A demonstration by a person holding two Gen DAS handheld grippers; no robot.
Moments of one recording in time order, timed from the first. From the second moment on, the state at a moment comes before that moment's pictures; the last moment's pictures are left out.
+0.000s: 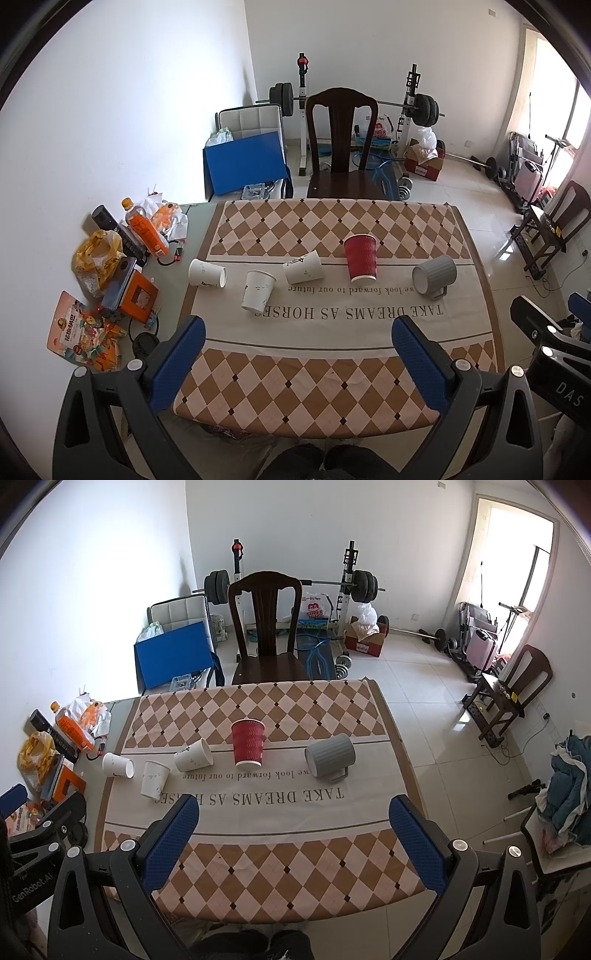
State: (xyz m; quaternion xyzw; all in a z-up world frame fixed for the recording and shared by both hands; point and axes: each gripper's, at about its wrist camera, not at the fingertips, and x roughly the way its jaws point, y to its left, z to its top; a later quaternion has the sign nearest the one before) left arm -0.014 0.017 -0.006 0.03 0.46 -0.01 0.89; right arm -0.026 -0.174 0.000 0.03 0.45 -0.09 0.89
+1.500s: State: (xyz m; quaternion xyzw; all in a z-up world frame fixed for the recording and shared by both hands) left arm 0.127 -0.157 -0.213 0.23 0.54 -0.13 0.80; right arm 0.030 -0.334 -0.274 0.13 0.63 -0.24 0.72
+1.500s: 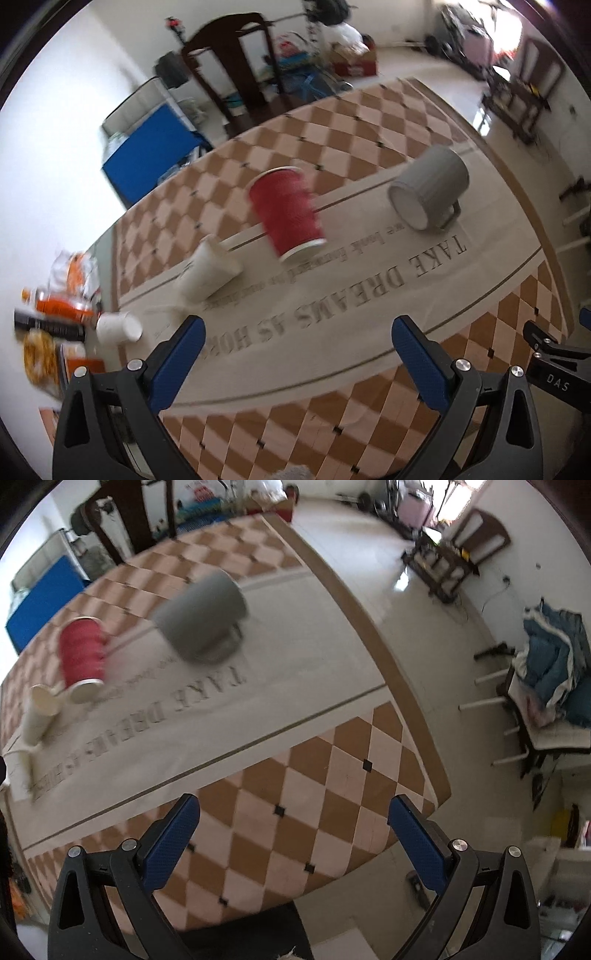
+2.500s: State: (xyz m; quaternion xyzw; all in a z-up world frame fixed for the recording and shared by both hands) left arm 0.230 -0.349 -0.335 0.39 0.58 -0.28 0.66; right arm 0.146 -0.487 -0.401 0.16 0.70 -0.22 0.66
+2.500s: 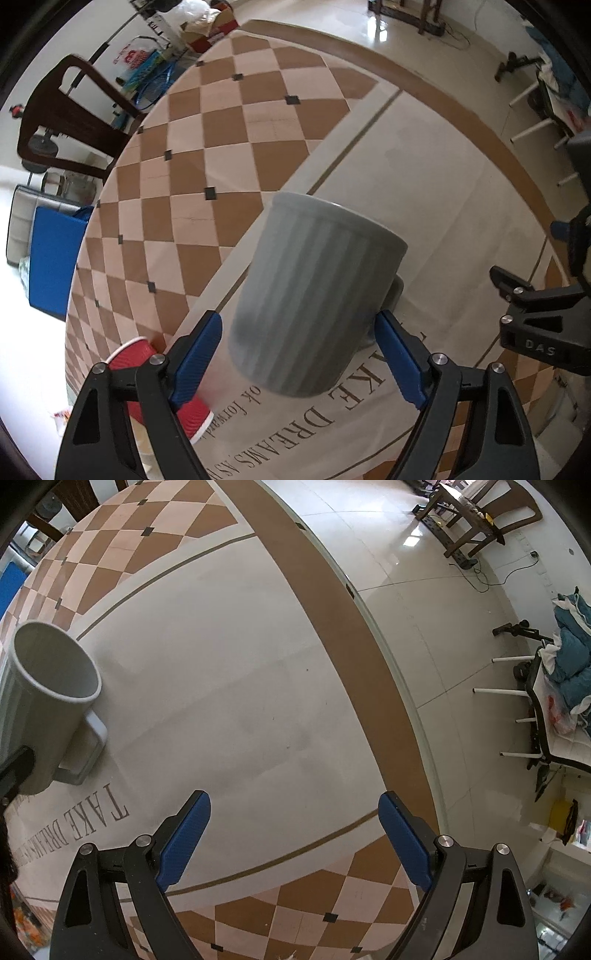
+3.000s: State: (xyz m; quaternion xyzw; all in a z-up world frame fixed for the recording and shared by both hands) left arm 0.230 -0.357 -0.350 0.43 0.57 -0.31 0.63; right arm 0.132 -0.503 -0.412 0.18 0.71 -0.23 0.64
